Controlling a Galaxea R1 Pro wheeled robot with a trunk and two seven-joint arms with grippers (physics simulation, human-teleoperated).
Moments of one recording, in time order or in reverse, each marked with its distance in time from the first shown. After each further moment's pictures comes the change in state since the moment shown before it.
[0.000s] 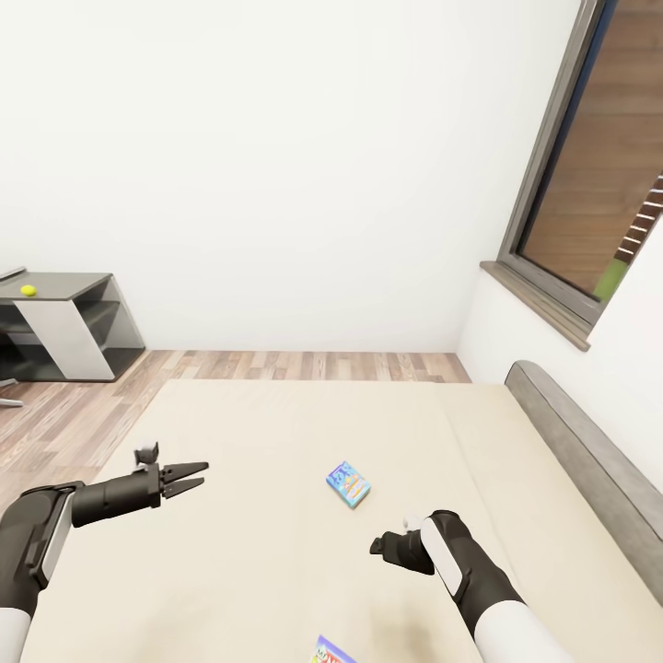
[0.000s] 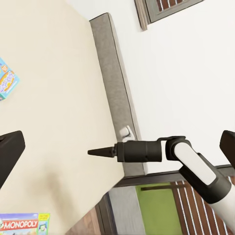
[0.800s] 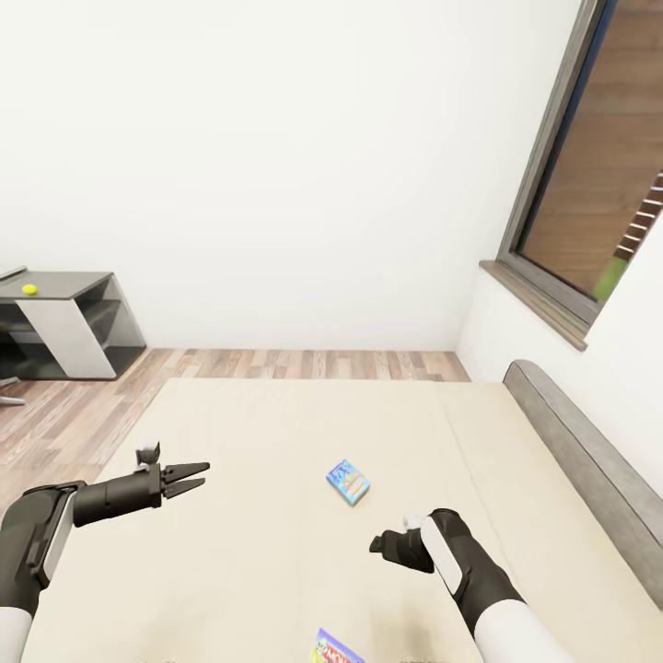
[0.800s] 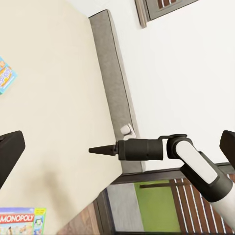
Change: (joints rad) left arm -0.001 -0.001 -0.005 0.000 -0.004 0.001 0.000; right arm -0.001 0.000 0.000 -0.009 0.000 0.006 0.001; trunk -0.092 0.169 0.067
